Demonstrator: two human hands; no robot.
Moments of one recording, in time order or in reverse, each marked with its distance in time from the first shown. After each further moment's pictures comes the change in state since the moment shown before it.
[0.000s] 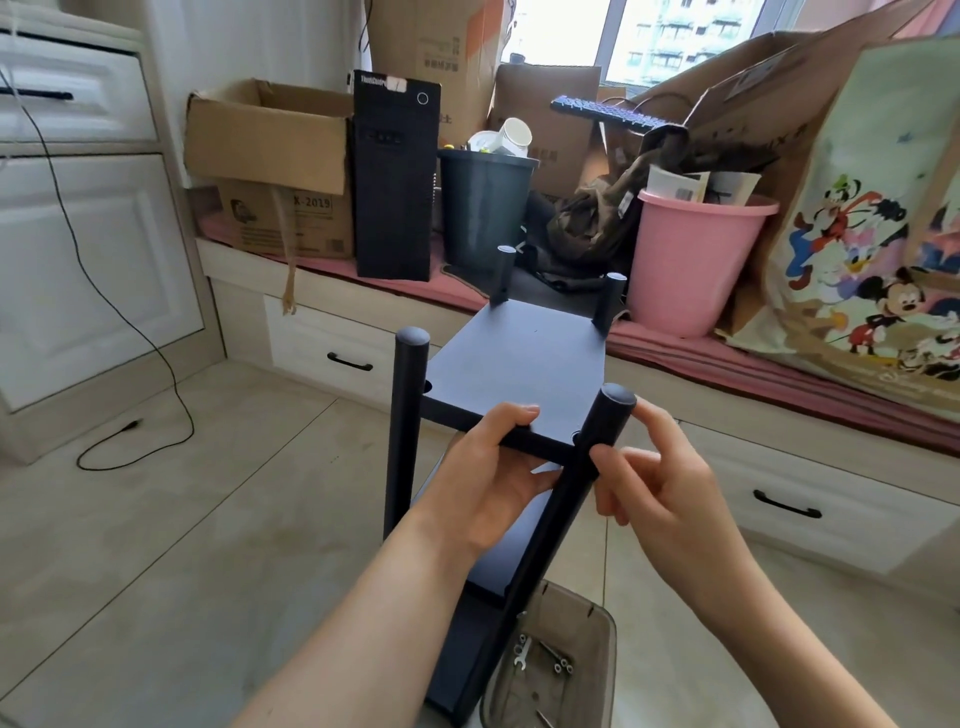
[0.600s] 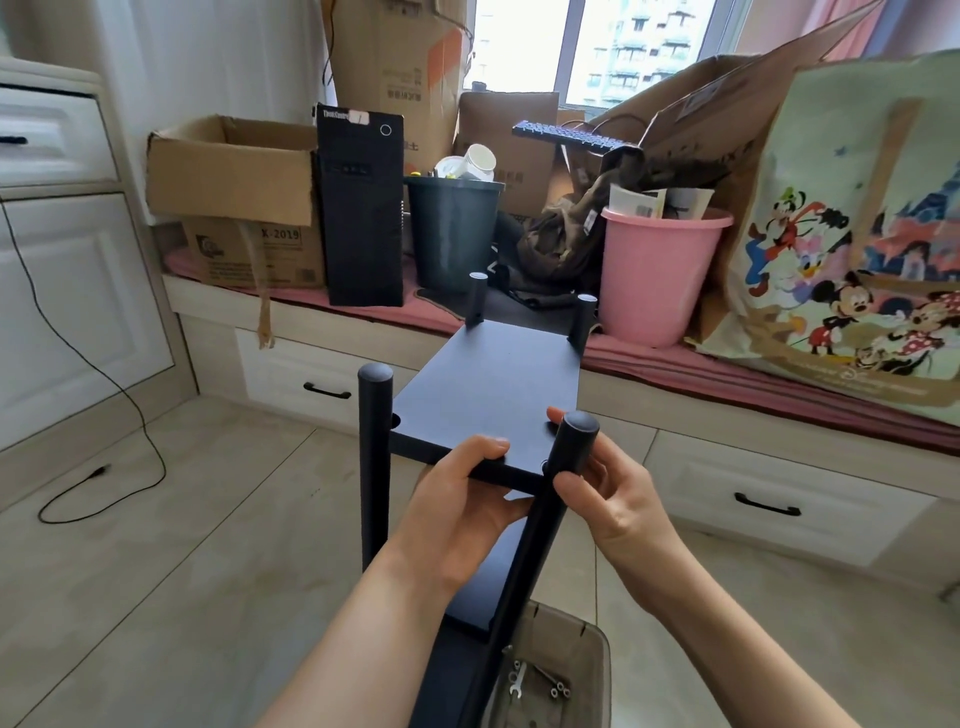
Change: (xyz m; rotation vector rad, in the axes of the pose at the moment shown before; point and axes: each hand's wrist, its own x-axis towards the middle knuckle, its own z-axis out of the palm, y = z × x) left_hand 0.001 0.000 -0.001 -0.012 -0.023 0.000; right_hand 0.020 0.018 0.009 0.328 -0.046 0.088
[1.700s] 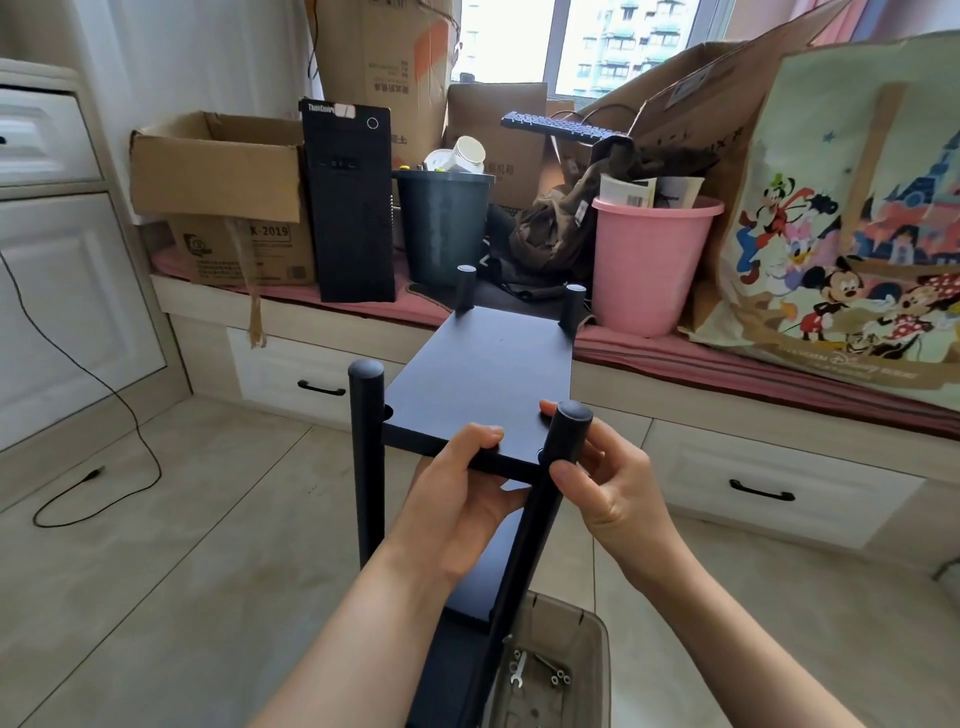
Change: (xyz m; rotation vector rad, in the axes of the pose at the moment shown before) left_hand 0.002 -0.002 0.003 0.009 0.072 0.007; right_hand 0.001 -0.005 0.001 -0.009 0.063 -0.115
